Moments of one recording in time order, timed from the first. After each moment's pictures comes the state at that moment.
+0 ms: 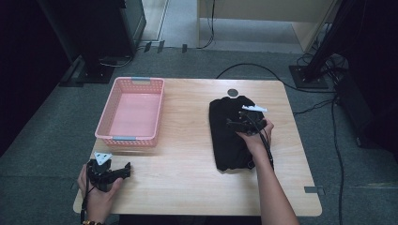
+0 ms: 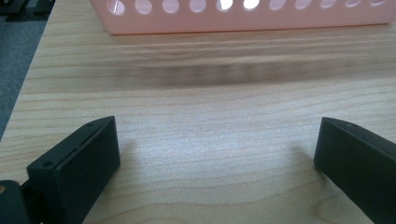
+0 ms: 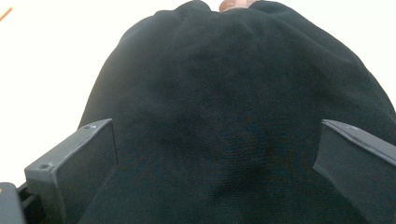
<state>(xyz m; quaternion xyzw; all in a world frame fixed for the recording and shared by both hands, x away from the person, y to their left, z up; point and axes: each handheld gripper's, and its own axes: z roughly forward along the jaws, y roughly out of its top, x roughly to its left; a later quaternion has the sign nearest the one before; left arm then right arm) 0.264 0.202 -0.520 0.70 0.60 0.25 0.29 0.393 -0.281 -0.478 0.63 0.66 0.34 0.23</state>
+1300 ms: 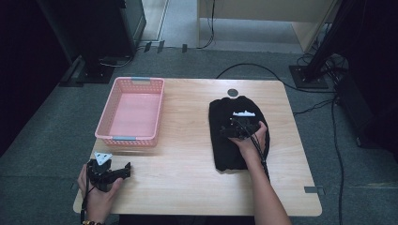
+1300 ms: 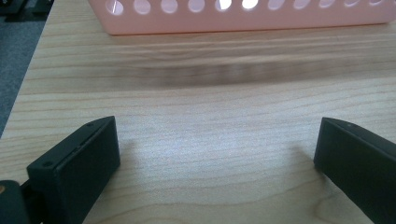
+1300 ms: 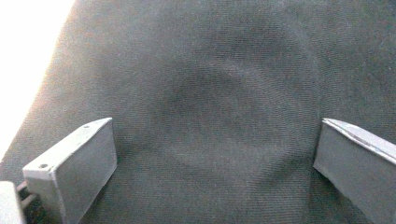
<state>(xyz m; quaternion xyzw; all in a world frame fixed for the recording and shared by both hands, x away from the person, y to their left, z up) 0.264 0.202 -0.520 0.70 0.60 0.25 0.29 0.402 -0.263 -0.520 0.62 0.69 0.29 0.22</state>
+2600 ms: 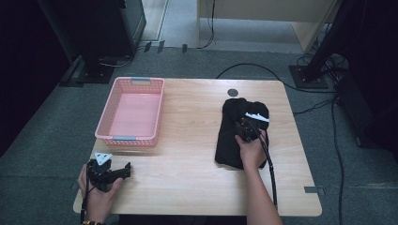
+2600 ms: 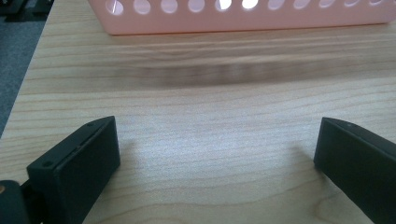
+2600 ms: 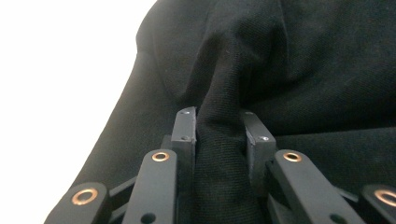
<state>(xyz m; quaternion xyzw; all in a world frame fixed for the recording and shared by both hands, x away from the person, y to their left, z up) 0.264 0.202 -0.520 0.70 0.60 0.25 0.29 0.389 -0.289 -0.520 0.67 0.61 0.37 0.21</state>
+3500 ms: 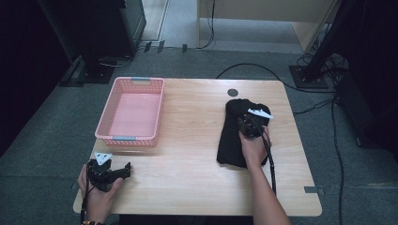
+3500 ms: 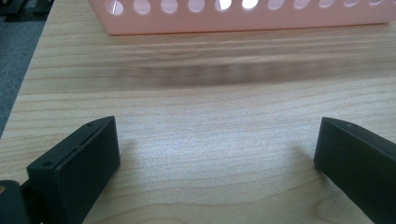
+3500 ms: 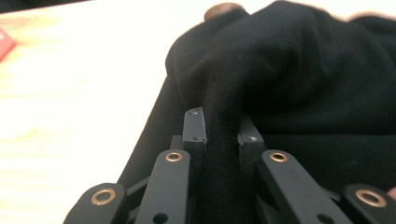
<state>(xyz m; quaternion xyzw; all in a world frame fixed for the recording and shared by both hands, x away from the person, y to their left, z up) 0.264 0.202 -0.520 0.70 0.60 0.25 0.29 0.384 -0.293 -0.491 0.65 0.61 0.39 0.23</state>
